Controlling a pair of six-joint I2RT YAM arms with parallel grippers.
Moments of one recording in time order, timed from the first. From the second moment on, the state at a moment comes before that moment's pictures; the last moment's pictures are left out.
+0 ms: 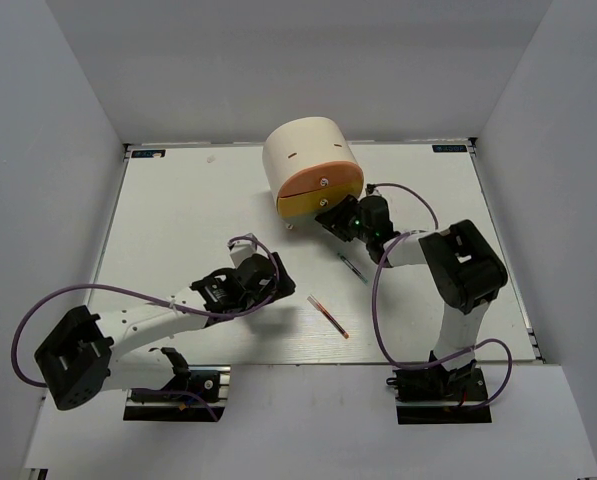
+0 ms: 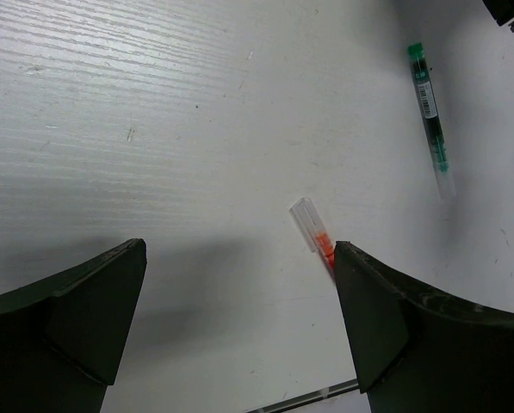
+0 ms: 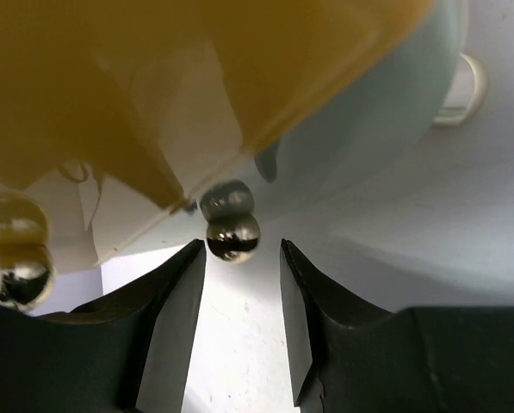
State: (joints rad) left arm -0.91 1.19 0.62 -0.25 -0.33 -1.07; right arm 0.47 1.87 0.85 0.61 -0.17 1.01
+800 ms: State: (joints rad) left arm -0.91 1.21 0.64 -0.24 -0.32 -1.06; right arm 0.47 1.76 0.68 0.68 -0.20 1.00
